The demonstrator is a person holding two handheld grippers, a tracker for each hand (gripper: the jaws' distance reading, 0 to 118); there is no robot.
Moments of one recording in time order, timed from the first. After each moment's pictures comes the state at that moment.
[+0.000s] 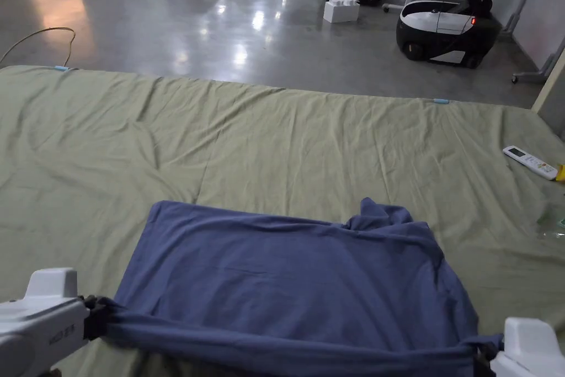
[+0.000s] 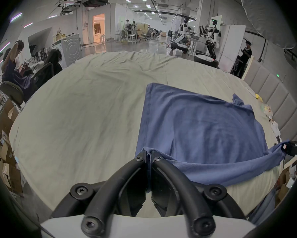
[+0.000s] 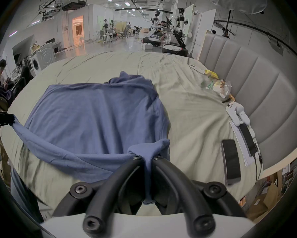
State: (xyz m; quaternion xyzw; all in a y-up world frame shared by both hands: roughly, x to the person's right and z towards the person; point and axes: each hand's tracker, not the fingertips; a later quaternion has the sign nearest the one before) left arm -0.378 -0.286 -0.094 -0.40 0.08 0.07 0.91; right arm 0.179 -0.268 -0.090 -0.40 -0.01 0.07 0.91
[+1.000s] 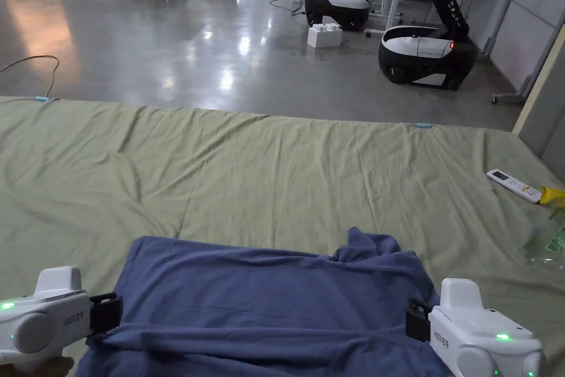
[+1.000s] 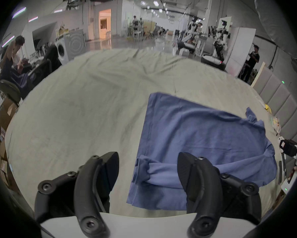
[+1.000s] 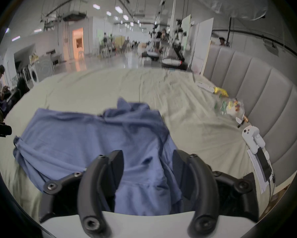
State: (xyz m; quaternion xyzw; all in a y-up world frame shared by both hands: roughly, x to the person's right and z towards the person) left arm -0.380 -0.293 -0.163 -0.38 0.10 0.08 0.91; right arm 0.151 -0.287 -0.176 -0.30 -0.01 0.05 0.95
